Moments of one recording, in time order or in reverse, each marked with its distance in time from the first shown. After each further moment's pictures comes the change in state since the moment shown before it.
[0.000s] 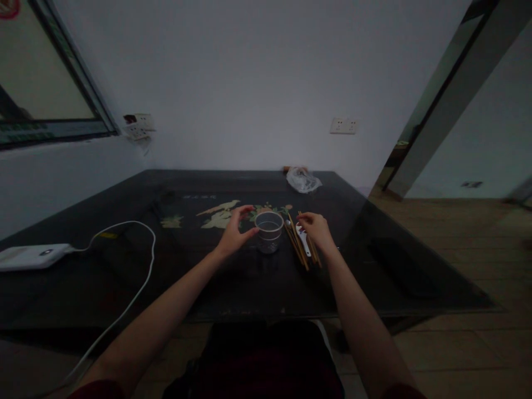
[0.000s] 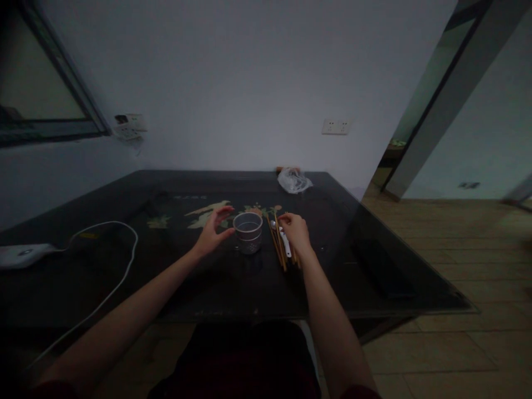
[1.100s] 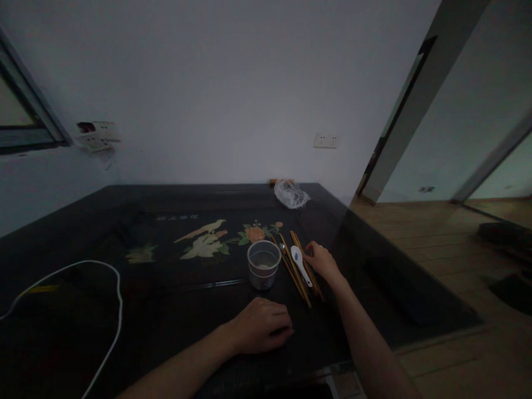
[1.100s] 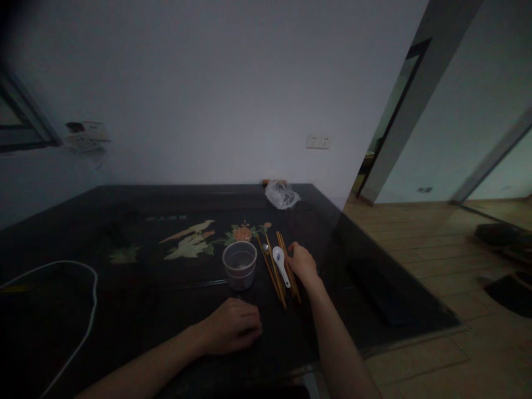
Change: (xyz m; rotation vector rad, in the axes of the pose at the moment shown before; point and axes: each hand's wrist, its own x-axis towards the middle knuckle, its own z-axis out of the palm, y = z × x) left_hand -0.046 0.046 0.050 0.312 -0.849 0.411; right_hand 0.001 0.031 -0.013 -0.585 -0.115 0.228
